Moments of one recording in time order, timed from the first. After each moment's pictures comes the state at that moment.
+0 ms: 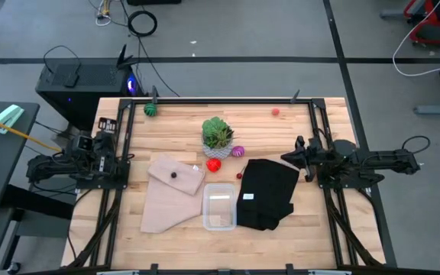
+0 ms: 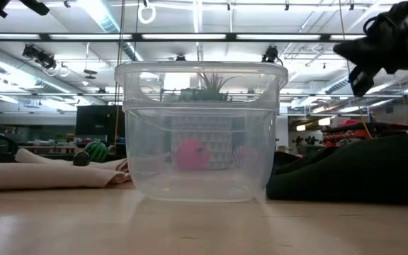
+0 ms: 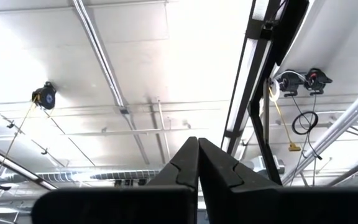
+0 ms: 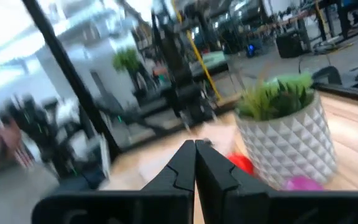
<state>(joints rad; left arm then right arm) 0.05 0.06 0.01 1.12 -0.03 -0.01 0.00 0.04 0.02 0.11 0.03 0.42</state>
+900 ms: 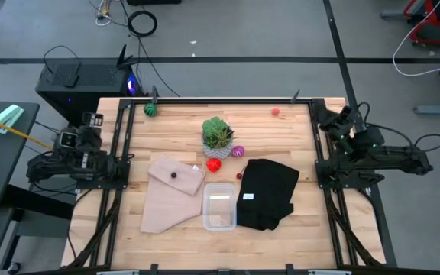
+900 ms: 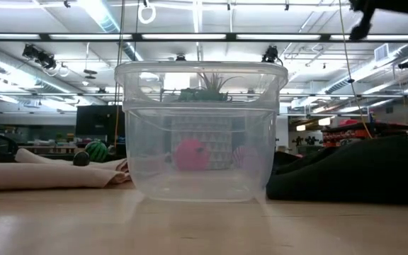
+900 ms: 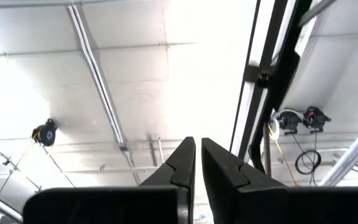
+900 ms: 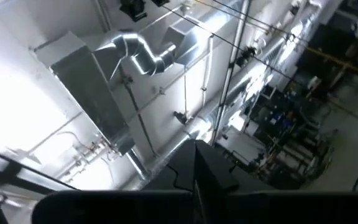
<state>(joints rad) 0.05 0.06 0.12 1.19 -0.03 -0.01 -0.11 0.32 0.30 0.74 0.47 0.65</state>
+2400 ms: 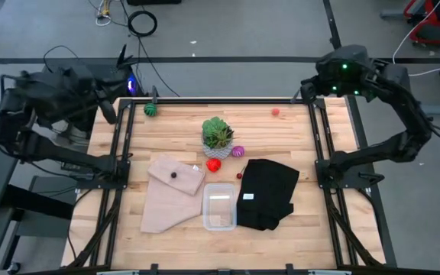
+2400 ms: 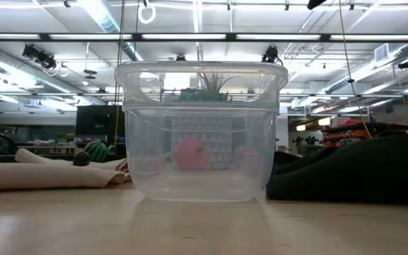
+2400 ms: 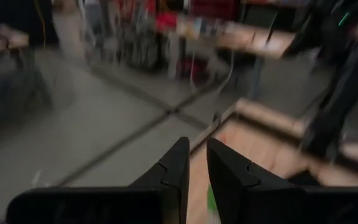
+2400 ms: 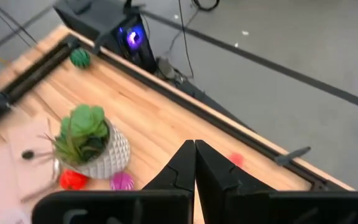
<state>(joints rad) 0.05 1.00 1.83 -1.16 -0.64 -0.26 -0.53 1.18 1.84 -1.37 0.21 0.36</state>
